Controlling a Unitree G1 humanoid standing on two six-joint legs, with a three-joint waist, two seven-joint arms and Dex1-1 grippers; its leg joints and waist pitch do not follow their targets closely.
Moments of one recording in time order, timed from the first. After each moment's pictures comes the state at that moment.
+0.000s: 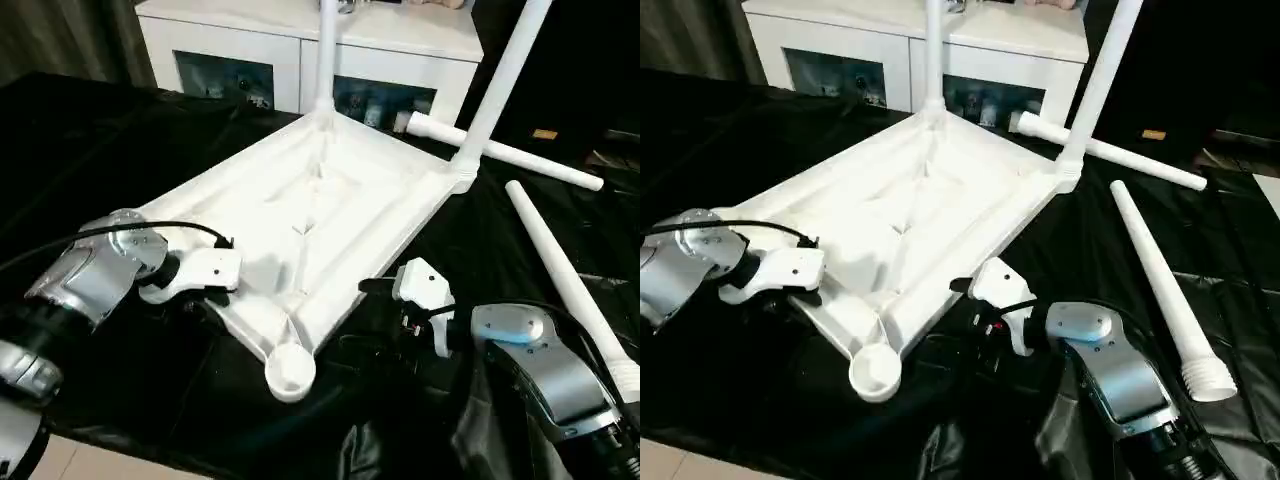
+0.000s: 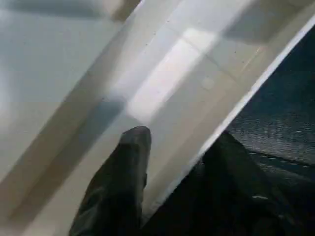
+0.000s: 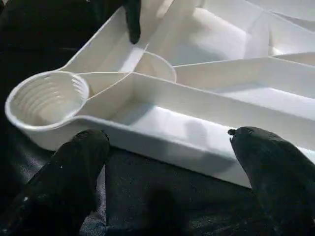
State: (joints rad) left arm -0.67 0.77 -0.51 0.41 0.19 0.17 -1.40; right arm -0.24 -0.45 0.27 -0.08 0.12 0.35 0.93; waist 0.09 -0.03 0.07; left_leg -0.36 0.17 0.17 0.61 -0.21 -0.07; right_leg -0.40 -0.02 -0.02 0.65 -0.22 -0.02
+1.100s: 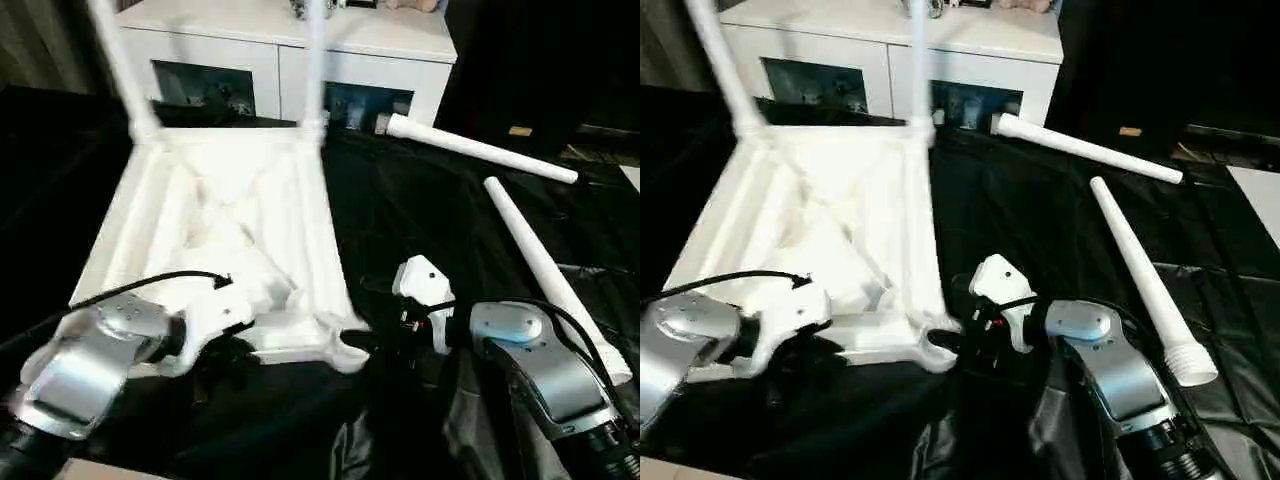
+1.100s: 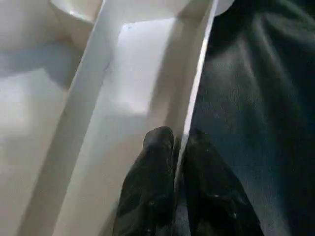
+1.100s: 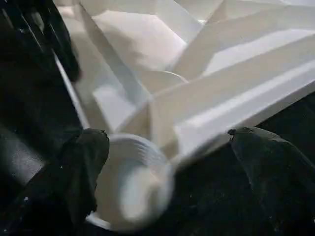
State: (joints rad) left arm -0.25 0.63 -0.29 -0.24 0.04 0.79 -1.10; right arm -0.25 -0.43 0.27 -0.05 0.12 0.34 0.89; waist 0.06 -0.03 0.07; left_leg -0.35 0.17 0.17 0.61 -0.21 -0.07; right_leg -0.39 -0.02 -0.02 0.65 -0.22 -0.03
